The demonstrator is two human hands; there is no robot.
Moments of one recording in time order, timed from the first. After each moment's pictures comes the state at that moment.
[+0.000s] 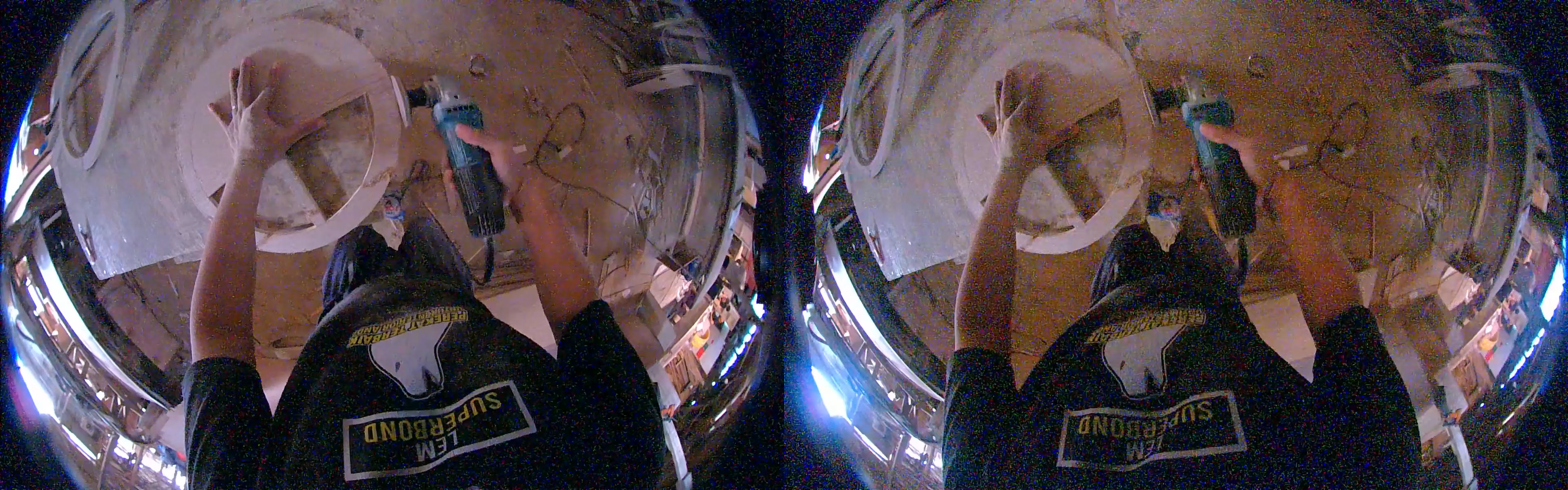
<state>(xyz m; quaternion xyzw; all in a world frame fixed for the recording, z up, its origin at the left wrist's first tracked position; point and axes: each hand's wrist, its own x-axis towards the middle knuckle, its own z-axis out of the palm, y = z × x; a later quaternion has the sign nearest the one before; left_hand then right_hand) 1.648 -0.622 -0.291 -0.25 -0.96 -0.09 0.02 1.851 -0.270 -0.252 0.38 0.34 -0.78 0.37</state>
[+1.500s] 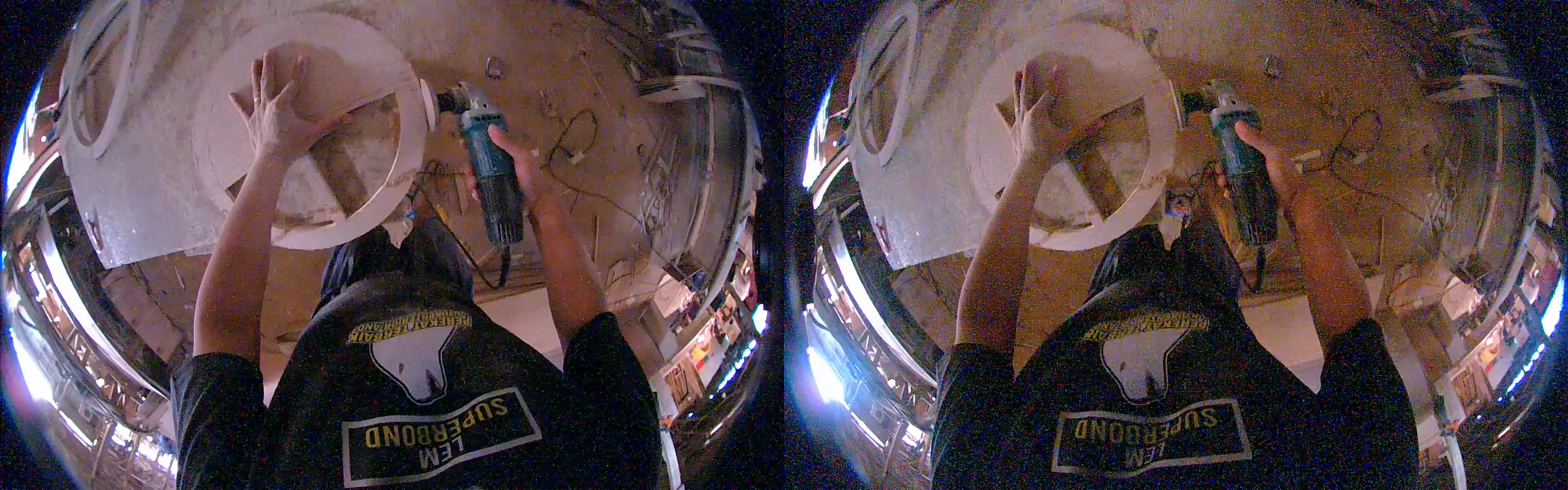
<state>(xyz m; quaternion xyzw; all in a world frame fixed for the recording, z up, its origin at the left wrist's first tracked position) 1.648 -0.620 -0.287 -0.25 -0.96 -0.15 0.01 1.853 -0.282 -0.245 0.40 0.35 -0.79 0.30</state>
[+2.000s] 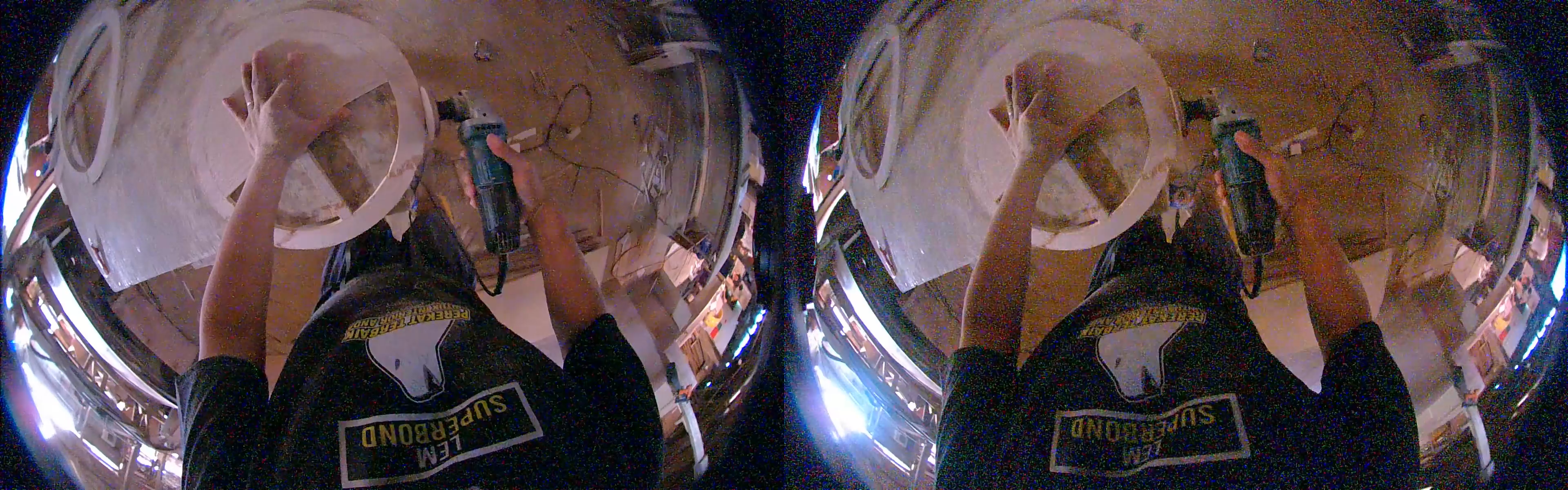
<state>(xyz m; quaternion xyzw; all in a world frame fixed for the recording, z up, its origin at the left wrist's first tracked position) 1.650 -0.613 -0.276 -0.24 -0.97 -0.09 0.02 1.895 -0.312 -0.242 0.39 0.32 -0.83 0.25</state>
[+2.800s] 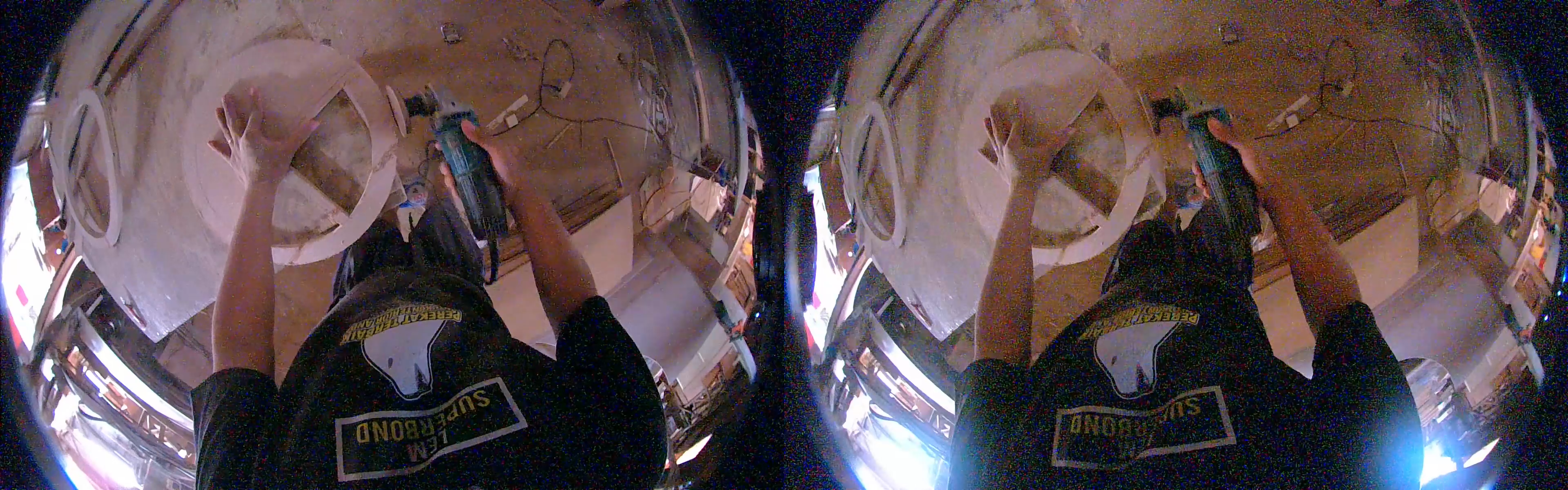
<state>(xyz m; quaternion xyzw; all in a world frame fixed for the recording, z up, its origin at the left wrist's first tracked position) 1.652 -0.615 -0.280 -0.26 -0.96 -0.14 0.01 1.927 -0.348 -0.246 0.38 0.23 -0.88 0.18</state>
